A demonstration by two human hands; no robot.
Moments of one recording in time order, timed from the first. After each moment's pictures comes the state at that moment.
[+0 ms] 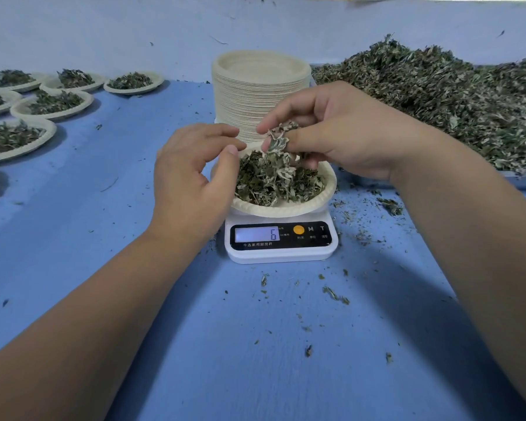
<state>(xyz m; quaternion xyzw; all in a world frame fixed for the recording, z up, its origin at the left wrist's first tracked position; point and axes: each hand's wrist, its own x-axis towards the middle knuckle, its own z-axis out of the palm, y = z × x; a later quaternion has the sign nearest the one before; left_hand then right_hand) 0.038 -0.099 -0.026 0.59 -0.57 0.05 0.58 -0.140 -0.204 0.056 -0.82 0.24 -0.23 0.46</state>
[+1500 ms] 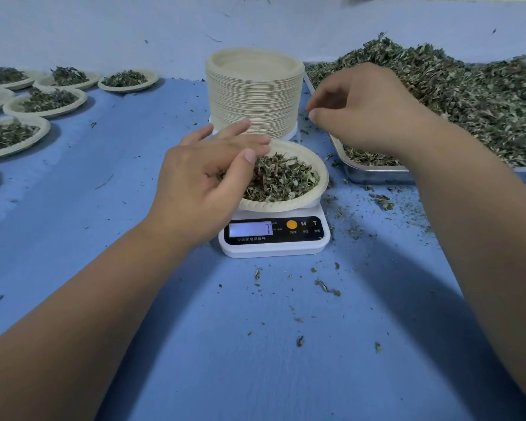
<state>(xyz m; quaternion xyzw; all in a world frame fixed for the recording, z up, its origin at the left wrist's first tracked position) 0.023 -0.087 -0.015 0.54 -0.66 0.01 0.52 -0.164 -0.227 0.067 -0.88 0.39 -0.26 0.11</state>
